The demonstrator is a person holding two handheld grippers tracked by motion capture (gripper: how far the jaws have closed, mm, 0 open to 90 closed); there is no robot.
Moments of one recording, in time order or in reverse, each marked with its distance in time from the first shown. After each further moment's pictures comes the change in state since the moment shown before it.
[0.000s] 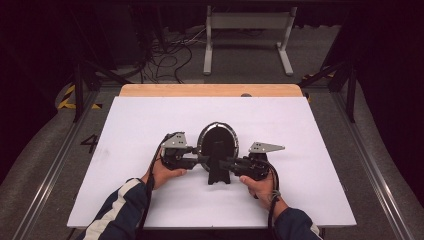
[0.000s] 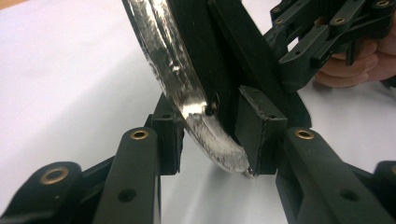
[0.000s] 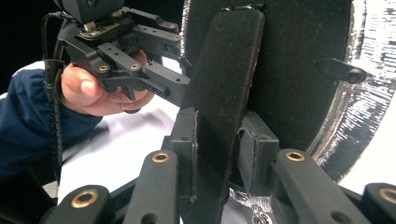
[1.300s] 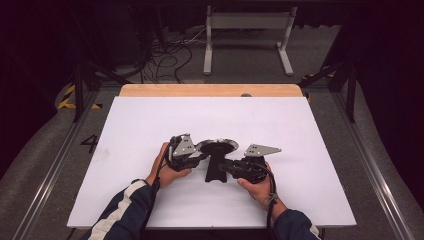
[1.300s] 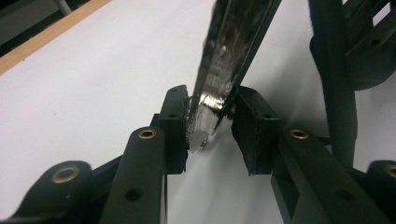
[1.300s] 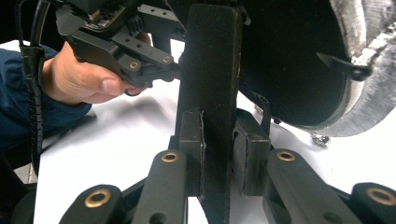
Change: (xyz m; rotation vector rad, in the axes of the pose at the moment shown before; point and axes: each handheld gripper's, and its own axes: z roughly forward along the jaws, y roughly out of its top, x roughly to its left) left arm -0.010 0.001 0.016 0.064 0.235 0.144; right arm 0.012 0.000 0.003 0.043 -0.061 -0.081
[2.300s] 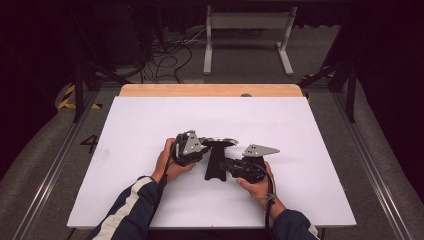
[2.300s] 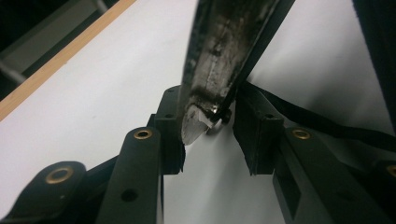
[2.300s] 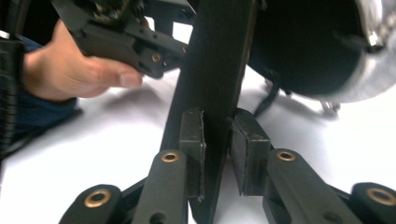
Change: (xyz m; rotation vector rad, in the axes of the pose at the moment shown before) left arm 0.009 0.005 0.022 0.051 0.153 0.062; right arm -0.001 -0.002 0.004 0.026 -0.094 -0.013
